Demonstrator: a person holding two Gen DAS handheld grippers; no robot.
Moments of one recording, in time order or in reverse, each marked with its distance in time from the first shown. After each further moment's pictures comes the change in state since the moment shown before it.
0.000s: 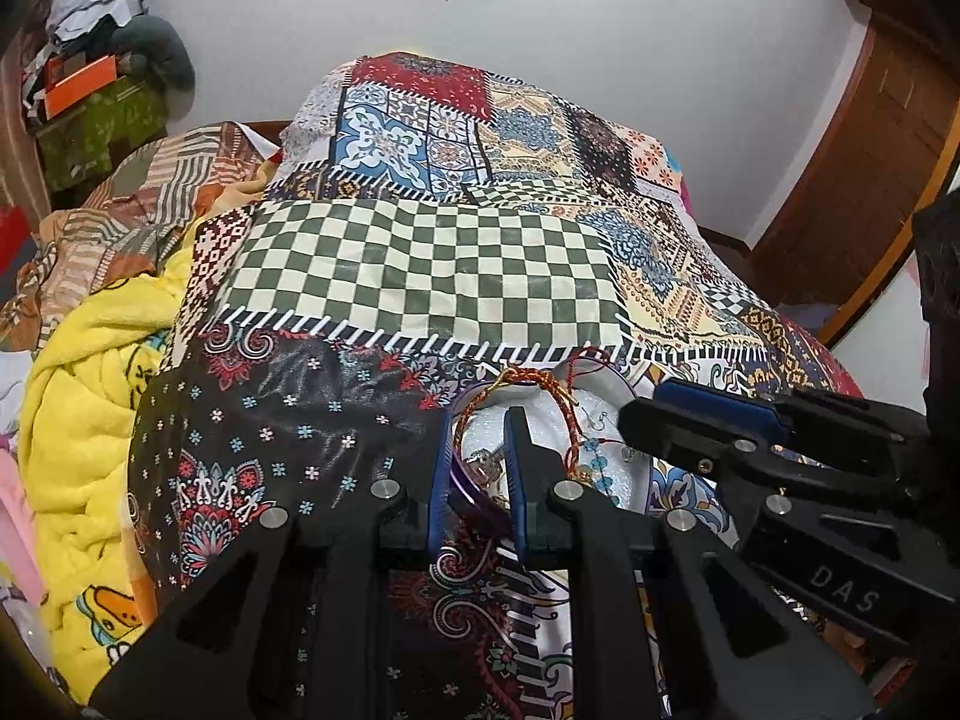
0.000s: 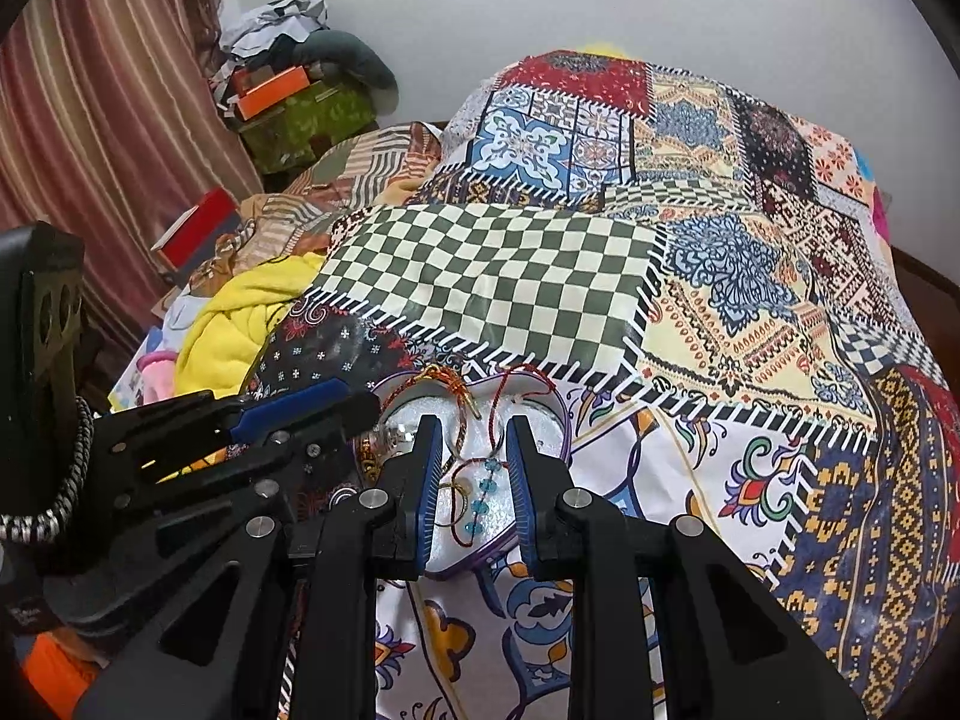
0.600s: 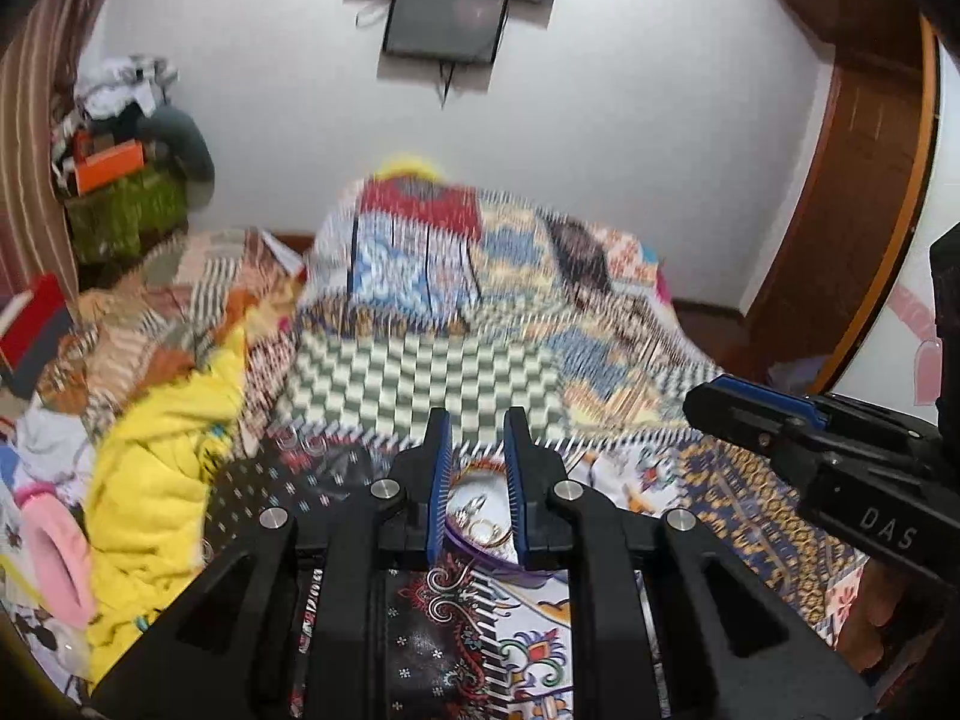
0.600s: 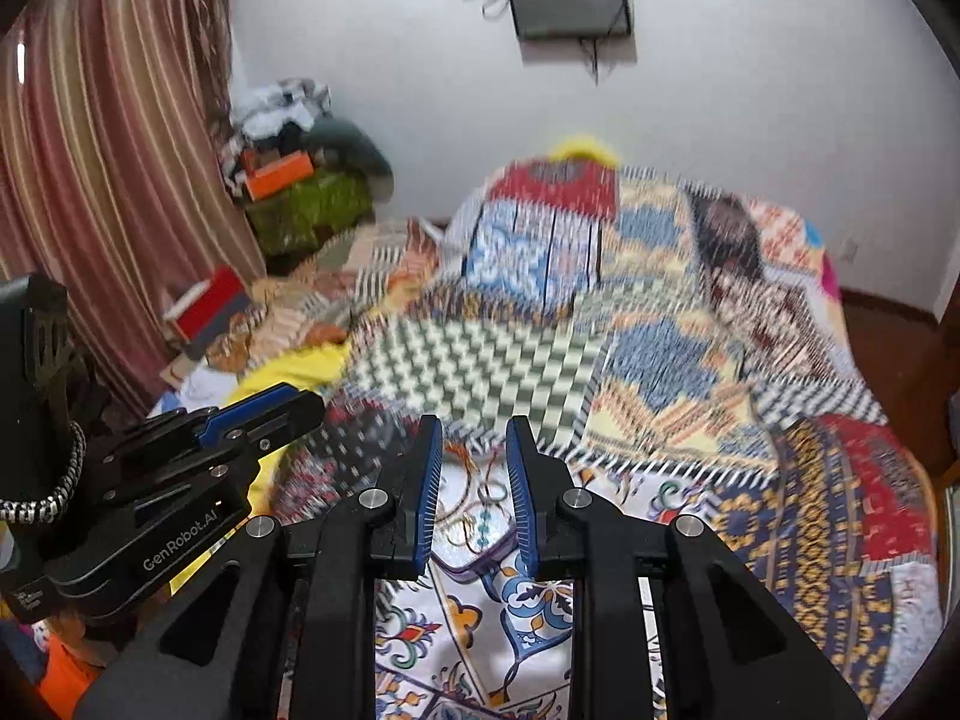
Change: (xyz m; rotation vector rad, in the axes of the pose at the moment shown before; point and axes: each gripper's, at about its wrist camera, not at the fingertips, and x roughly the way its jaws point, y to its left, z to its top) left arm -0.116 -0.030 0.016 0.047 -0.262 0.021; right arm -0.106 0.018 0.008 0.000 -0.241 -0.045
